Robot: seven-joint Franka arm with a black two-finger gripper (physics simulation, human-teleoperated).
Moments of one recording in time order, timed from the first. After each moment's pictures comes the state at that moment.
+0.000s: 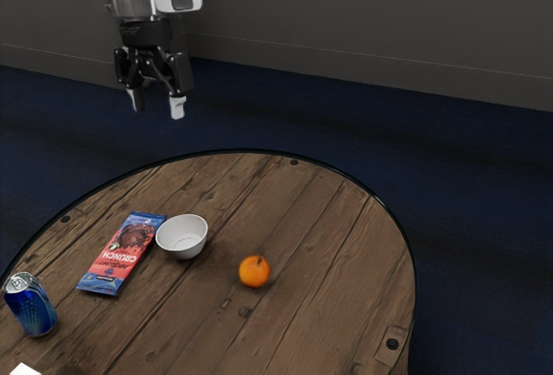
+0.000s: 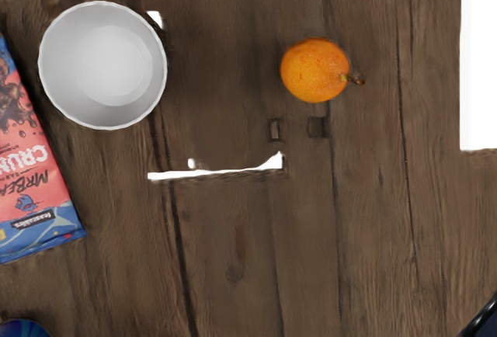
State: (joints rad) arm -0.06 0.07 0.01 -1.42 -0.06 1.28 0.03
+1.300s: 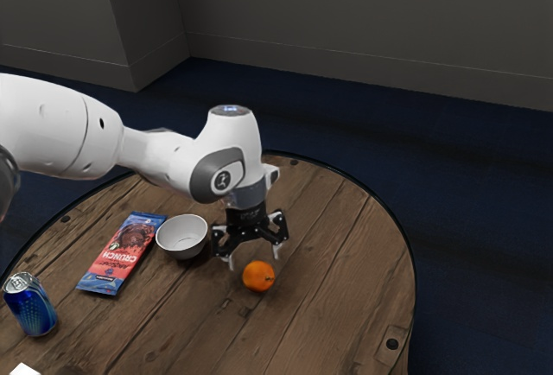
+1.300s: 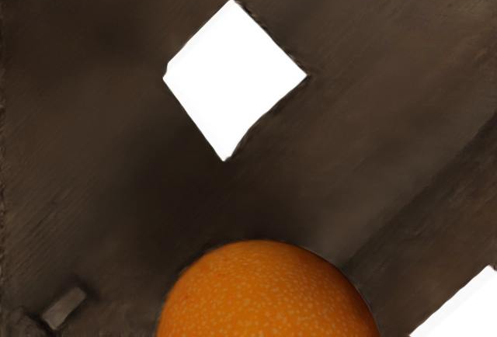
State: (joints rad) arm -0.27 0.32 0.05 -2.01 -0.09 2.25 -0.96
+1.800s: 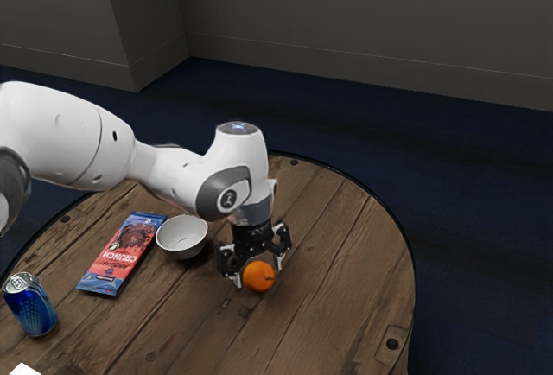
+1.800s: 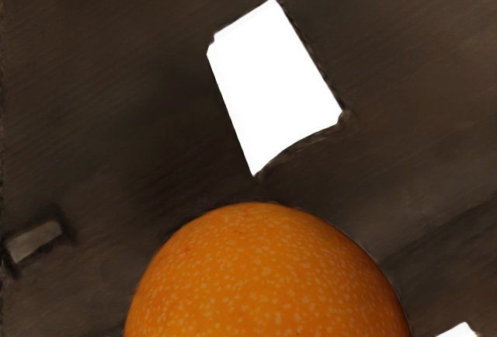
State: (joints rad) arm -0.30 0.35 0.05 -2.04 -0.09 2.30 -1.21
